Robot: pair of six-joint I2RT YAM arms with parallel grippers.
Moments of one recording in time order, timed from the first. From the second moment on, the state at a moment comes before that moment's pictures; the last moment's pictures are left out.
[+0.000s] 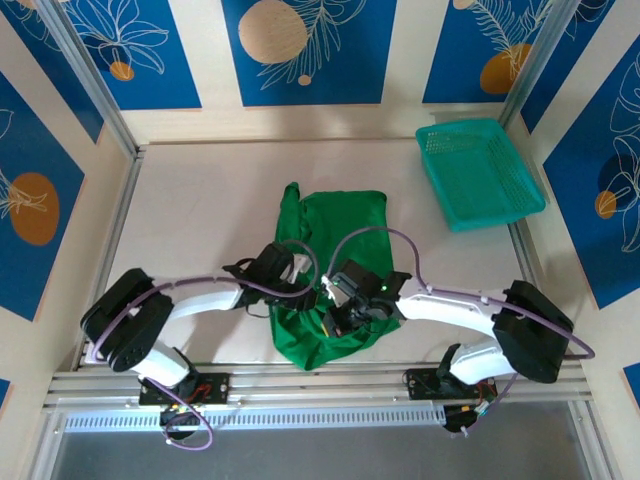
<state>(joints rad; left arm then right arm) -0.78 1.53 0.69 -0.13 0.34 -0.48 0.97 1.34 0.70 -0.46 -0.37 0.54</state>
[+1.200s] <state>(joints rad) -0.70 1.13 0.51 -0.13 0.54 -0.63 0.80 1.18 0.64 -0.29 -0.51 0.40</state>
